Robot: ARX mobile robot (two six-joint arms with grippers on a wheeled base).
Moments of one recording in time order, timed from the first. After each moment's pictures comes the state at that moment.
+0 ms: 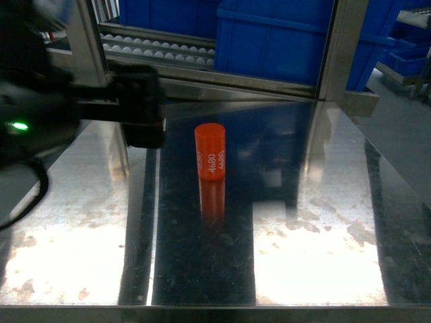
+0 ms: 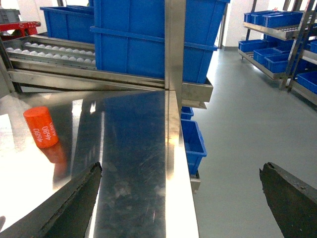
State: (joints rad) left arm -0.35 1.64 0.63 0.84 -0.05 -0.06; right arm 0.00 0.00 0.01 -0.01 0.00 0.00
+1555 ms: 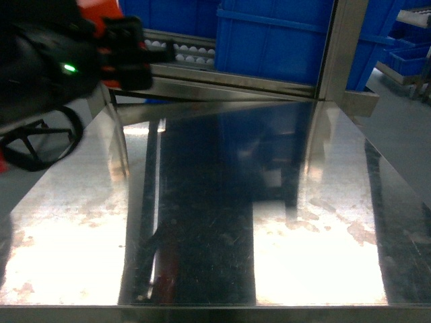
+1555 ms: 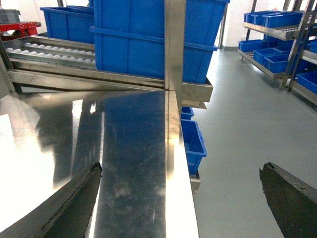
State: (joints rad) left arm -0.34 1.67 0.75 0.86 -0.23 -0.09; right arm 0.00 0.00 0.01 -0.01 0.00 0.00
